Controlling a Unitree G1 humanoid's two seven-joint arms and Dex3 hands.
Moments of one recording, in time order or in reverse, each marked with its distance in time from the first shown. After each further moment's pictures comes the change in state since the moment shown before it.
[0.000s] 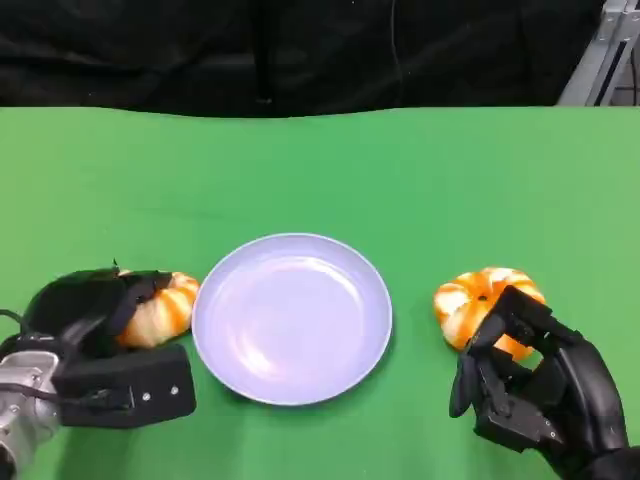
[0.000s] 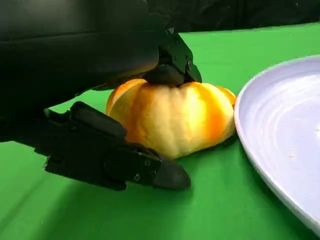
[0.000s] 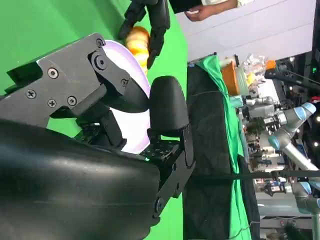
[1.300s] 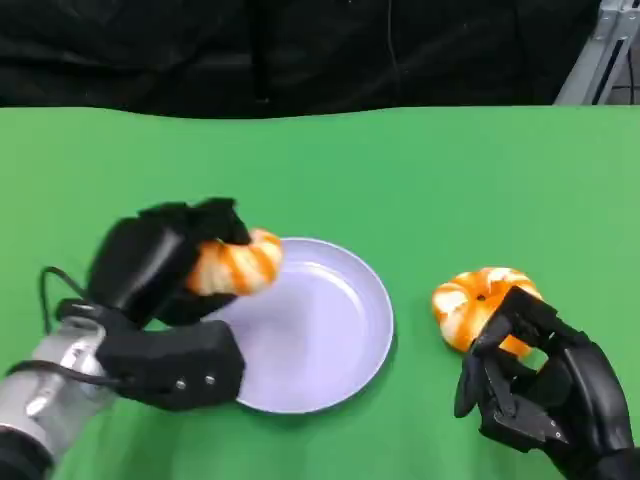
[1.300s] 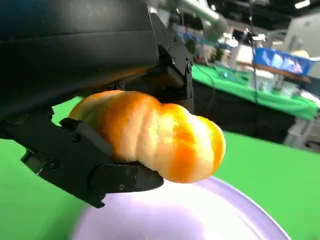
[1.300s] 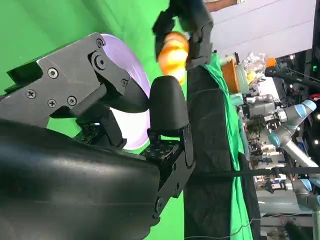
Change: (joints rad) left arm 0.062 -0.051 0.045 -0.359 -0.105 -0.148 0.023; right arm 0.000 -0.001 -0.015 0.000 0.005 0.003 0.010
